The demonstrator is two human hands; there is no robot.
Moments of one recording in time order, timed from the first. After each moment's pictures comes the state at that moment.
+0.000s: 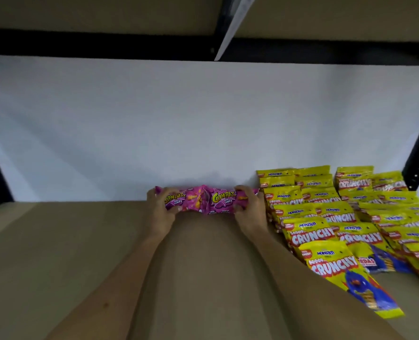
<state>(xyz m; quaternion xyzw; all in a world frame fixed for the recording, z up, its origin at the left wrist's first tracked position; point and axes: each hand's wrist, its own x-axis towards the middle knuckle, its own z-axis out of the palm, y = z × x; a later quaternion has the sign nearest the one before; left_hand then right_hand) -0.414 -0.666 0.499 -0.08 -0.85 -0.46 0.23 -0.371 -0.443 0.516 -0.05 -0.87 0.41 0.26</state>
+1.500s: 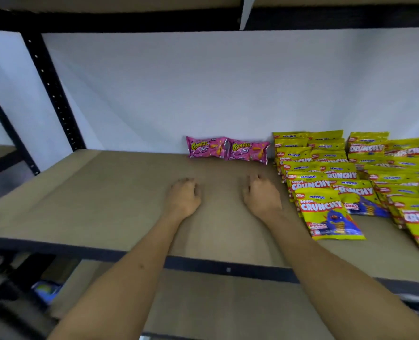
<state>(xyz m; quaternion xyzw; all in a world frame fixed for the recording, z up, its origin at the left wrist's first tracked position) -0.384 -0.694 0.503 -0.06 -0.96 -0.19 0.17 -0.364 -0.481 0.512 0.00 -0.97 0.15 0.19</state>
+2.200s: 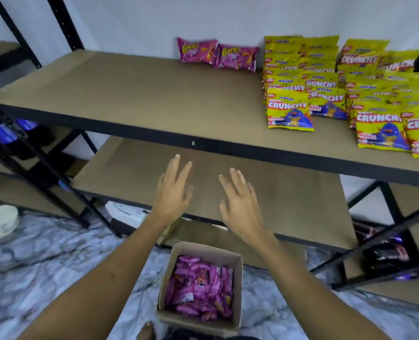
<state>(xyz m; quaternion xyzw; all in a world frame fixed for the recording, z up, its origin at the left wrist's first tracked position) -0.084 -0.623 0.409 -0.07 -0.96 -0.19 0.21 -0.067 -0.415 0.421 0.20 -0.94 0.20 0.16</state>
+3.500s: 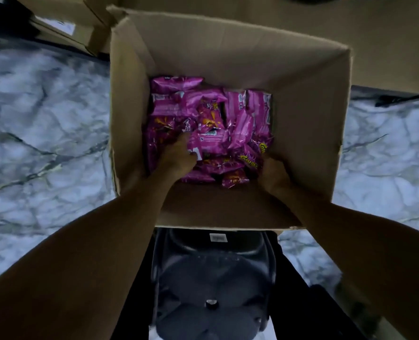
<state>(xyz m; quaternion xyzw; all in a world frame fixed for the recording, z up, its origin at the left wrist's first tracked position) 0.043 -0.623 -0.215 0.16 -0.83 -0.36 -0.40 0.081 -0.390 -0.227 -0.17 -0.88 0.17 -0.41</state>
